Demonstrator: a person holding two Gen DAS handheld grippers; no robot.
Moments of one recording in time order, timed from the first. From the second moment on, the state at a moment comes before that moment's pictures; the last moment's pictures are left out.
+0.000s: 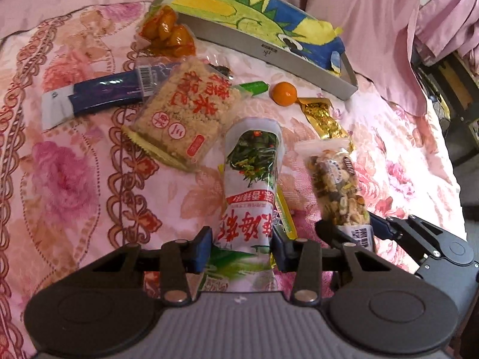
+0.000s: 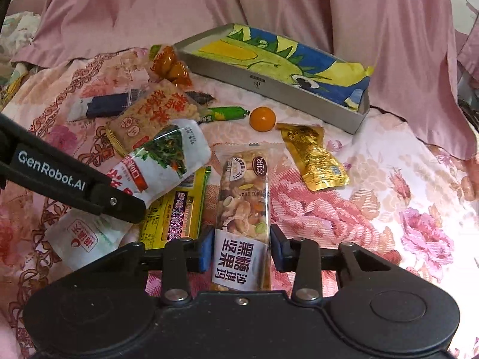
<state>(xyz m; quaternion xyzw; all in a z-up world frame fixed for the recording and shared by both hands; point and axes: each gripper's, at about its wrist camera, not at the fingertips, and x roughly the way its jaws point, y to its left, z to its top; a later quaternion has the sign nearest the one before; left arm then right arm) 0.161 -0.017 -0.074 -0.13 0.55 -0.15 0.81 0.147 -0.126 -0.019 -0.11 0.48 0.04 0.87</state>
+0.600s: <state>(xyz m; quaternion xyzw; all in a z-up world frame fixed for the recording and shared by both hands) 0.154 -0.007 -0.026 -0.17 0.43 -0.15 0.88 0.137 -0.141 0.026 -0.06 0.40 0.02 0.91</state>
